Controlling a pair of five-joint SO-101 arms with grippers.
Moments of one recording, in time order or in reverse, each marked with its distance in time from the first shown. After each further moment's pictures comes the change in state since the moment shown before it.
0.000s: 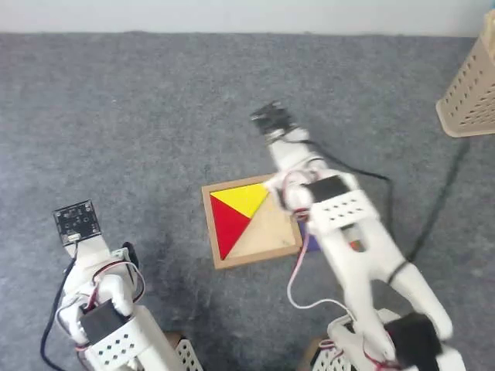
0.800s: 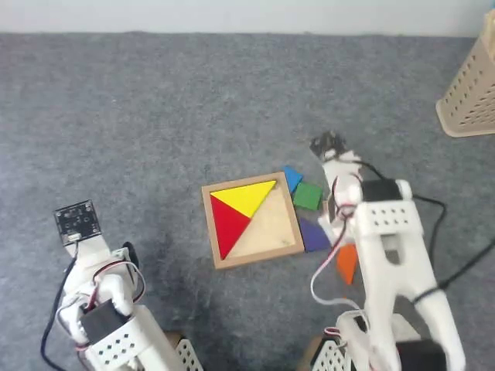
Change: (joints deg) left arm 0.0 0.0 0.0 0.0 0.0; right arm 14.8 -9.1 4.7 30.4 11.9
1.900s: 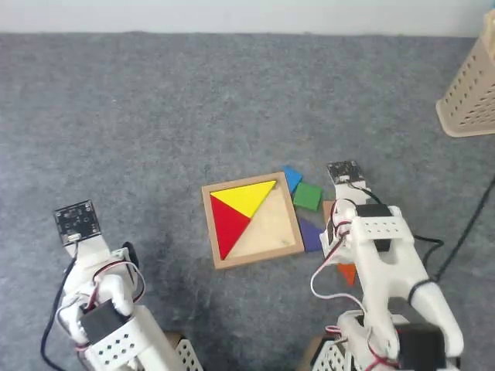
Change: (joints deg) left arm 0.0 0.0 0.0 0.0 0.0; right arm 2.2 7.8 14.9 -17.3 -17.3
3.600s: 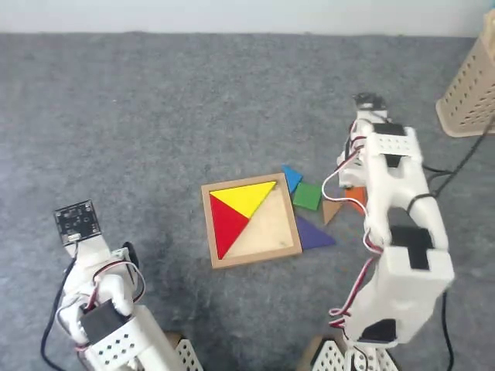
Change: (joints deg) left arm 0.0 0.0 0.0 0.0 0.0; right arm 7.6 36.5 -51.3 7.7 -0.9
